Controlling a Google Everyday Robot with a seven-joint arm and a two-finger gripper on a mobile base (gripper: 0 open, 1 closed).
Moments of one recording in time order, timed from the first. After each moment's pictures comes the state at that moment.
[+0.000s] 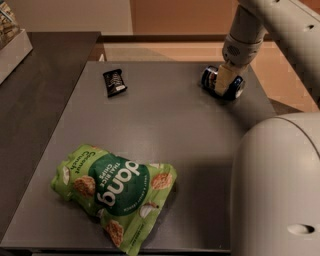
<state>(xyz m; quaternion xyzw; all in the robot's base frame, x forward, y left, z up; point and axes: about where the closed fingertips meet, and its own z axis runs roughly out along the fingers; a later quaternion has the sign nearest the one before) 0.670 -0.216 0.849 -0.38 0.92 0.01 0.05</state>
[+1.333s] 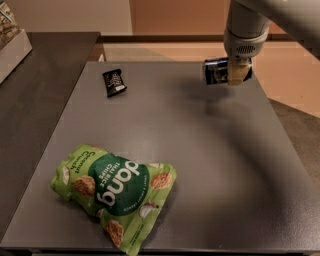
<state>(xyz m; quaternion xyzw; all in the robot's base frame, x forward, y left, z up) 0.632 -0.201 0.921 -0.64 0.74 -0.18 0.10</state>
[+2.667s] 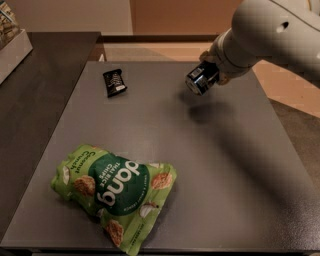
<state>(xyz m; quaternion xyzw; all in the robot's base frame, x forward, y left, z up) 0.638 -0.154 0.925 -0.84 0.39 -0.32 0.20</state>
